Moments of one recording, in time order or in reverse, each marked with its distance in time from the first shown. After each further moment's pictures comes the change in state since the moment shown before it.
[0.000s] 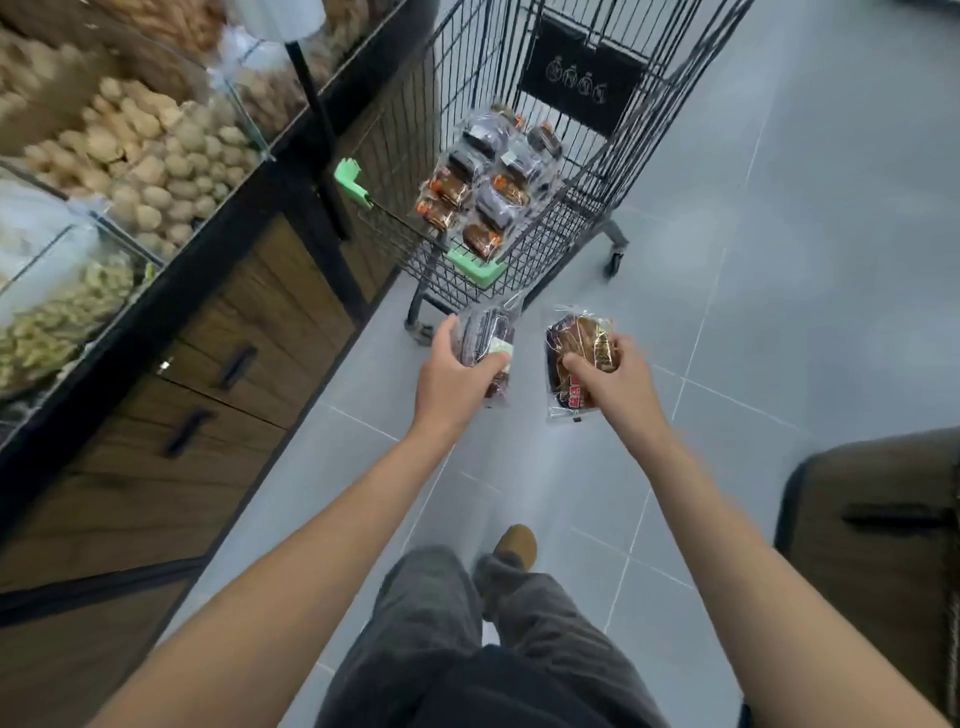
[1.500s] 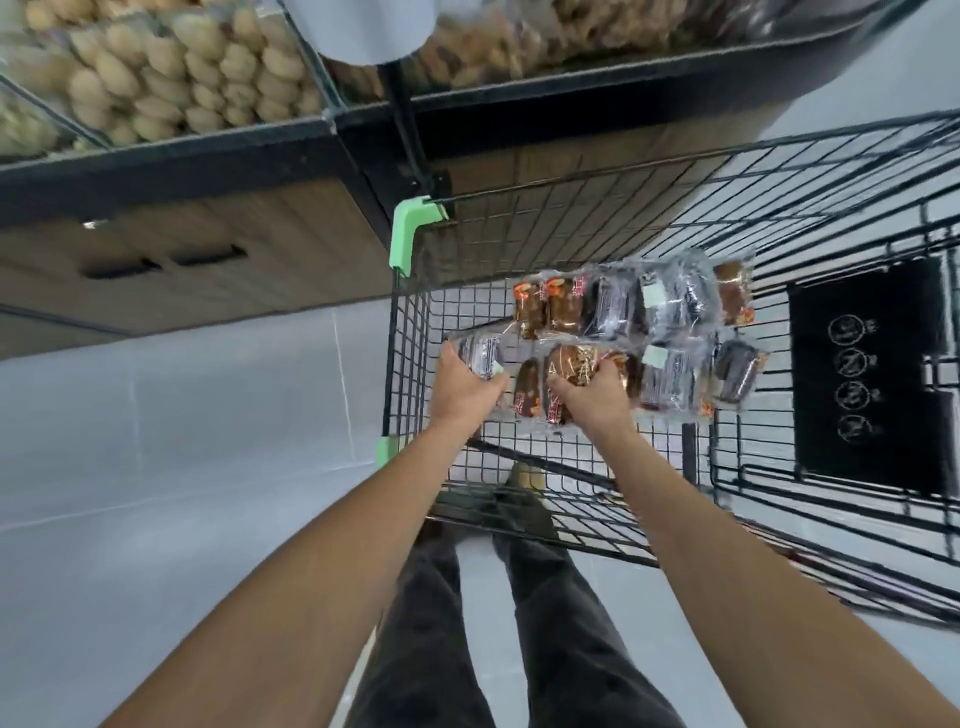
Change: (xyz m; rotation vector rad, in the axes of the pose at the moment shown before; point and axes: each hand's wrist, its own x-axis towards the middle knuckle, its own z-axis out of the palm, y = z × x) left_hand 0.445 0.028 0.092 -0.283 0.641 -0.738; right_hand 0.535 -0.082 0.184 -0.777 -0.816 0.030
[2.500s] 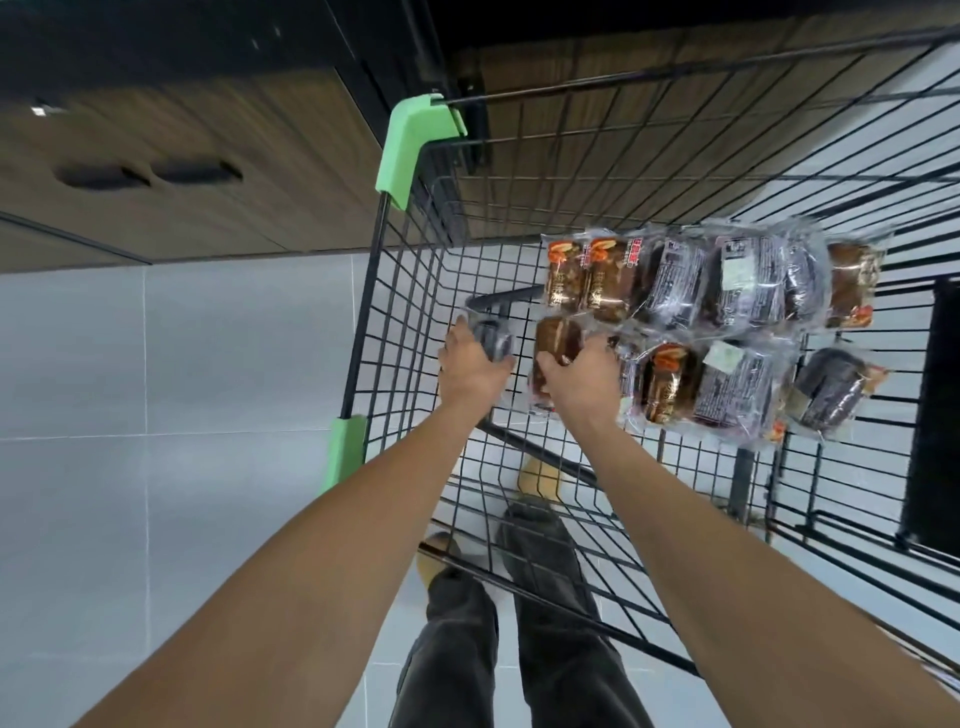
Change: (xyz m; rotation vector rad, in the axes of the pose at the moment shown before) left_hand 0.083 -0.055 0.062 0.181 0.128 -0.095; right_hand 0.088 0.037 0.069 -0.330 0.068 -0.142
